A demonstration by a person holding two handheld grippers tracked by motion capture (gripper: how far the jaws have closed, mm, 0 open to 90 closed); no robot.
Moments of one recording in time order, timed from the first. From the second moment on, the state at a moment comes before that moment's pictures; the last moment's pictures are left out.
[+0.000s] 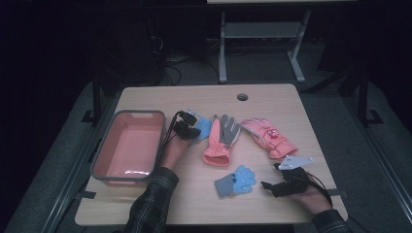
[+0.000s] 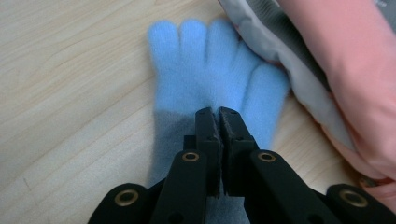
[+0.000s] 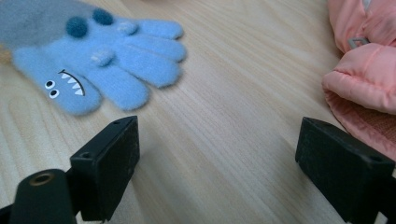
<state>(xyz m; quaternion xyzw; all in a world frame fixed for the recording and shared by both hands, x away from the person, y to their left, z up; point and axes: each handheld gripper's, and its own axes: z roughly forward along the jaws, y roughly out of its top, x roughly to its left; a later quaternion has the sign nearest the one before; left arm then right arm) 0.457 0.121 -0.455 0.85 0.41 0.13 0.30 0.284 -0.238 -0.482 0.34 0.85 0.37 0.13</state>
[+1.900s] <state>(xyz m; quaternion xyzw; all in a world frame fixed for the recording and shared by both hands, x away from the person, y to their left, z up) 0.333 0.077 -0.388 0.88 0.27 0.01 0.40 0.284 -0.238 -0.482 0.34 0.85 0.37 0.13</state>
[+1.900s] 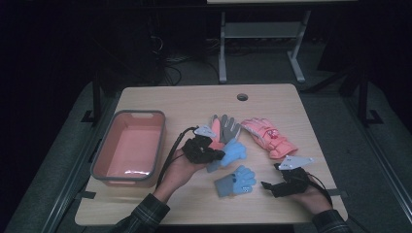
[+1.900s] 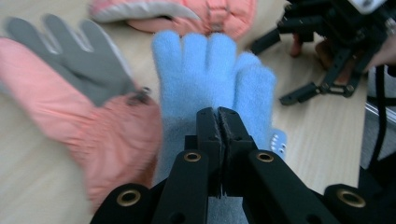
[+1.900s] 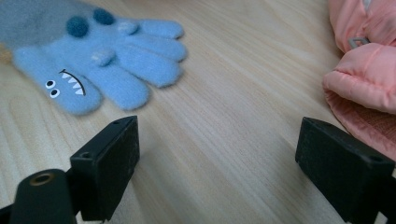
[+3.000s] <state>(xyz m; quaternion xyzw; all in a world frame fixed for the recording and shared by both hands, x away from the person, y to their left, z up) 0.302 0.037 -0.439 0.91 0.23 -0.02 0.34 0.283 -0.238 -0.482 0.34 0.85 0.37 0.13</state>
